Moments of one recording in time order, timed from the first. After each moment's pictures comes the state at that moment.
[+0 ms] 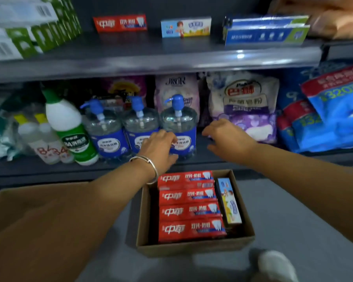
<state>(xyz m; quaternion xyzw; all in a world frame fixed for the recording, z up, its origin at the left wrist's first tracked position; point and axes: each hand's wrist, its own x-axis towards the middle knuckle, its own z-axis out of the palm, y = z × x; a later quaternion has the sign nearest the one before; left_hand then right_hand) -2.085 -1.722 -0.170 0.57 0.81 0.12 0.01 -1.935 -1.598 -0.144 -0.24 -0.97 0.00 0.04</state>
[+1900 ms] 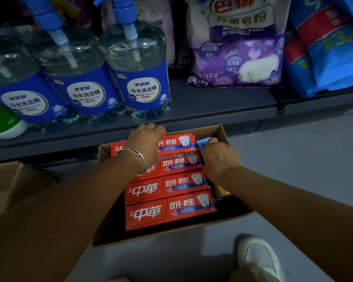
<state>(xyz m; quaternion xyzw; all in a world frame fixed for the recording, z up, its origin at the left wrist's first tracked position) -2.083 -1.660 -0.328 0.60 0.80 -0.01 0.10 -1.919 -1.596 -0.337 -0.49 -0.85 0.16 -0.10</state>
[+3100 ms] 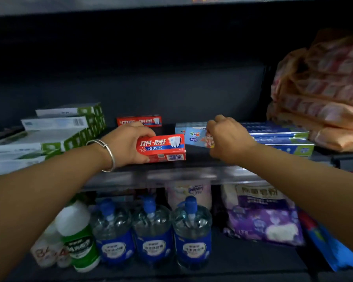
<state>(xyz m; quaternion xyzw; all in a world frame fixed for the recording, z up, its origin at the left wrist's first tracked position) -2.221 -1.673 0.061 0.62 0.76 0.14 -0.13 -2.036 -1.525 0.054 -0.31 -0.93 -0.12 0.18</state>
